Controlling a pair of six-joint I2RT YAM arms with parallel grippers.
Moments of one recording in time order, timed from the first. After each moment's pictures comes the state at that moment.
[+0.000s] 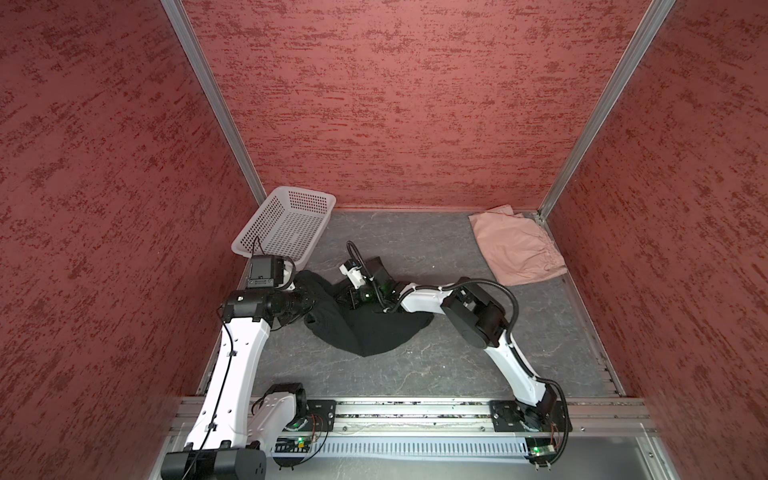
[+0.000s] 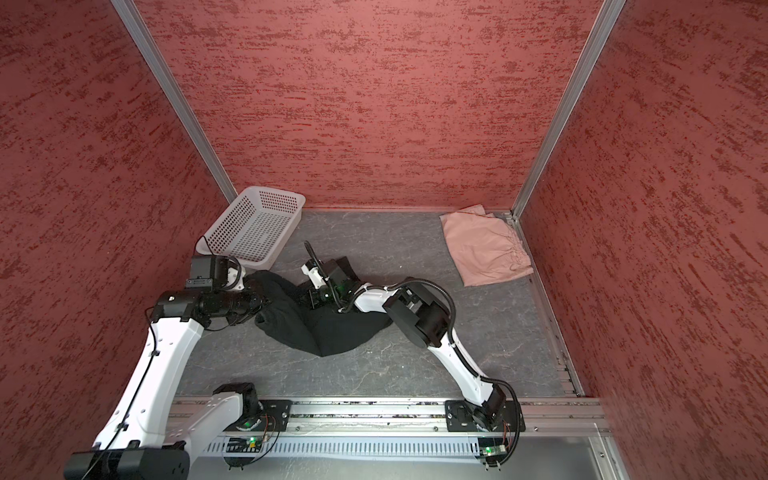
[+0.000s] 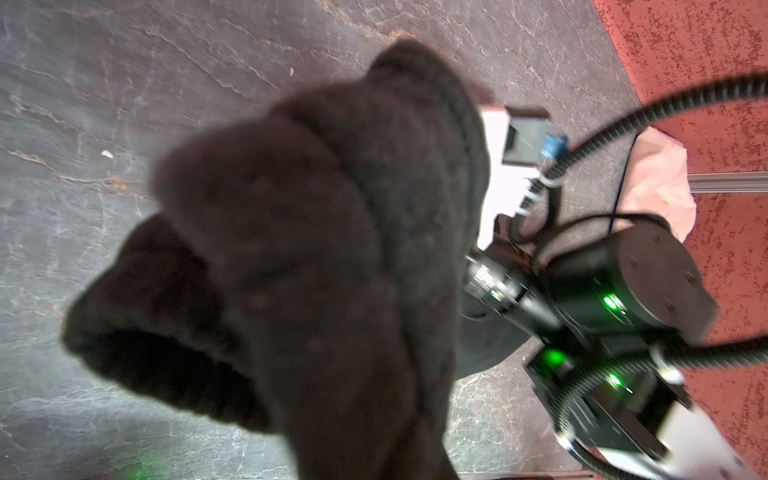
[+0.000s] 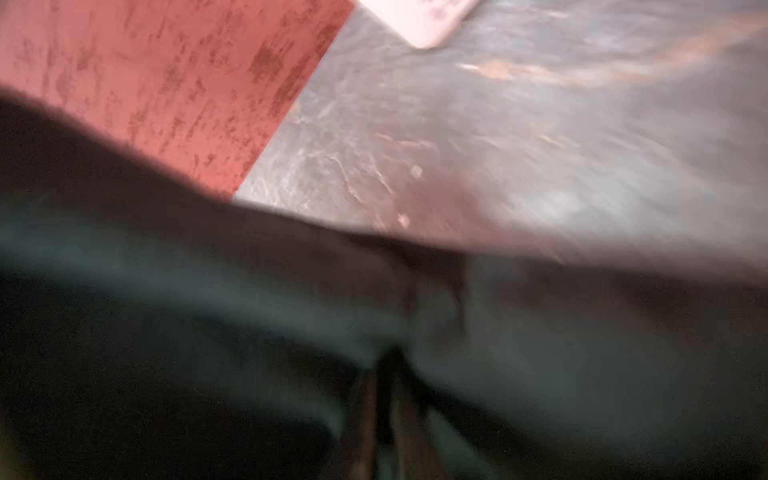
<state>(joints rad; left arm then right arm) 0.06 0.97 1.01 -1.10 0.30 -0.56 0.86 2.29 1.50 0.24 -0.44 0.54</state>
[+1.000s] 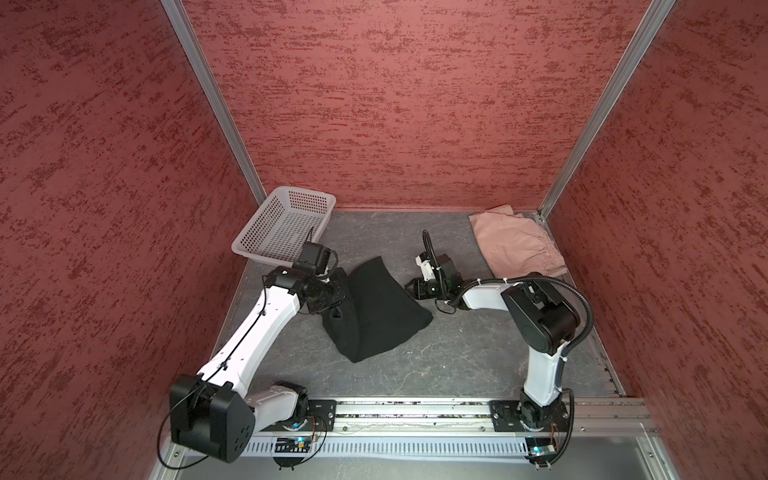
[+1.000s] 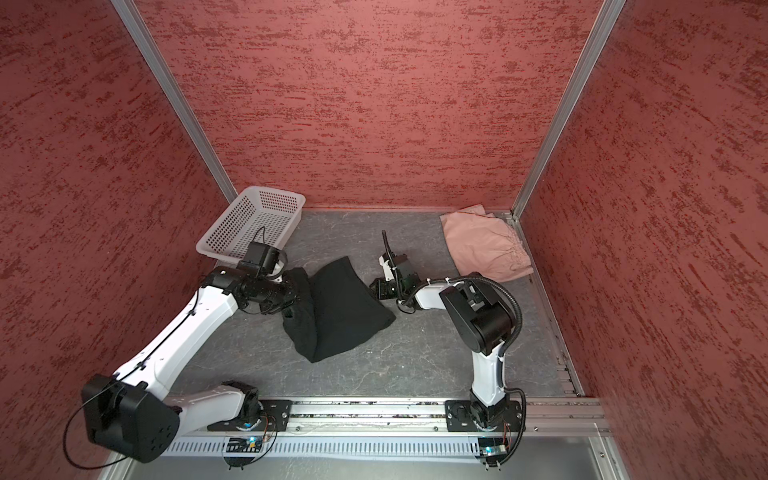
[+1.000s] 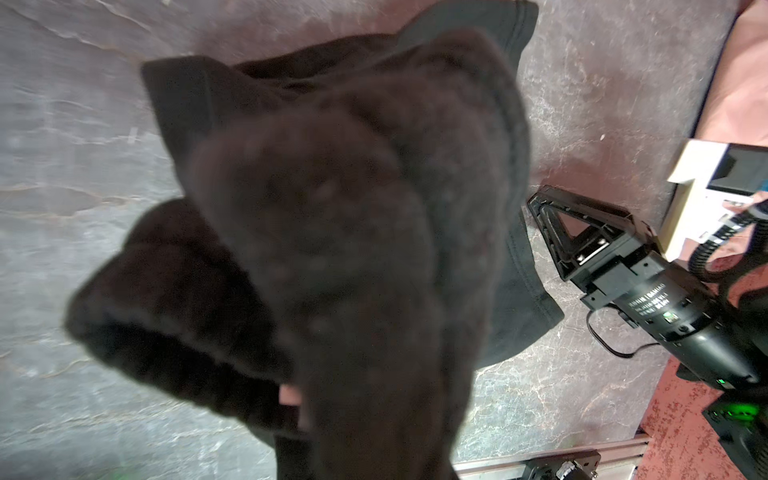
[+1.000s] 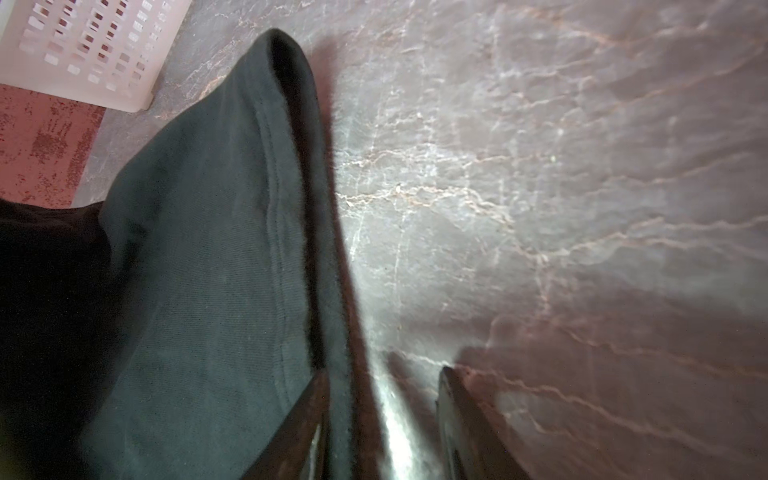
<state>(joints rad) -0.29 1.26 1.06 -0.98 0.19 -0.71 0.56 1.93 0.97 0.23 -0.32 0.47</state>
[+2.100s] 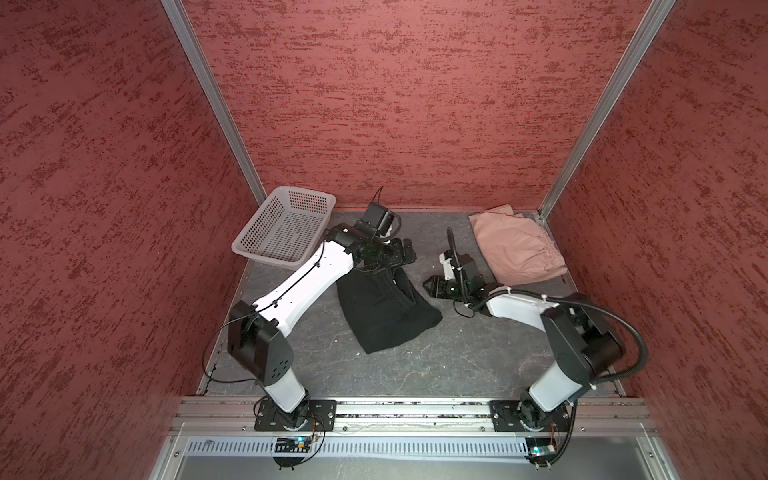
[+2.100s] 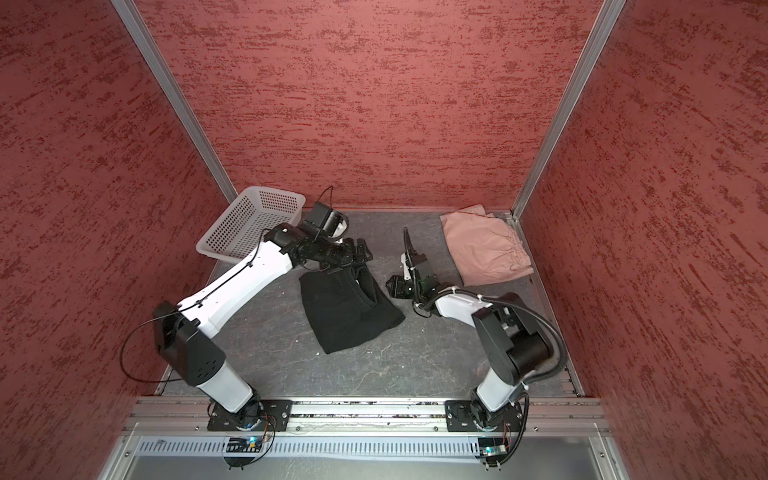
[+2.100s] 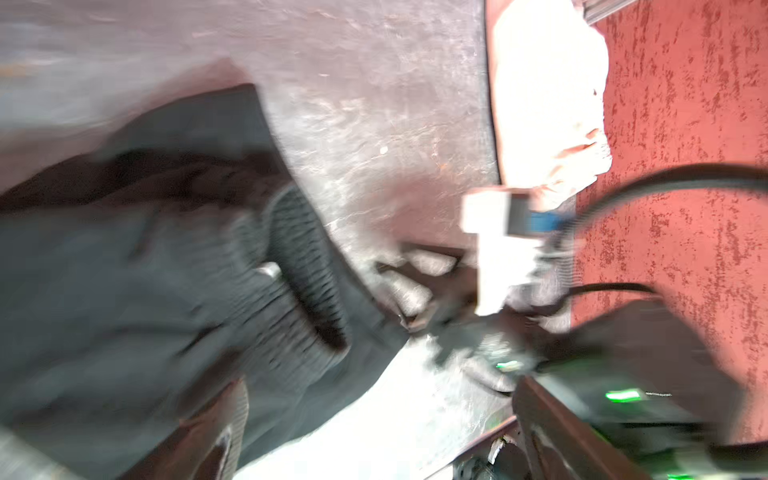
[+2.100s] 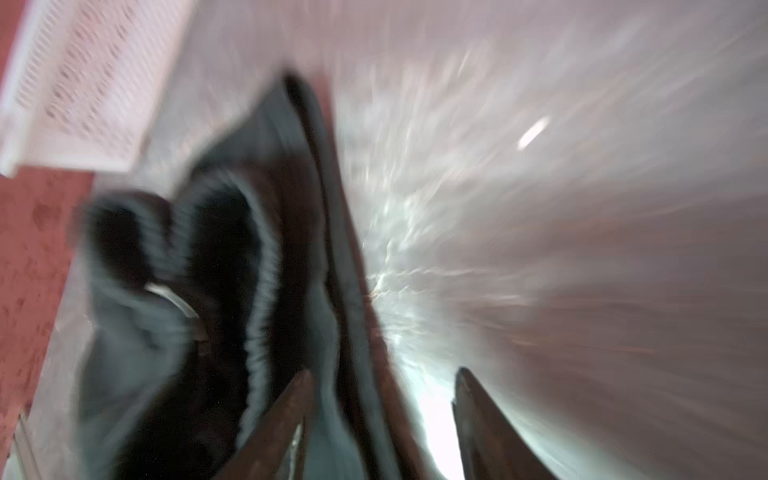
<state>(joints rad) -0.55 1.58 1.55 -0.92 0.19 -0.72 0.48 1.57 0.83 0.04 -0.20 0.52</state>
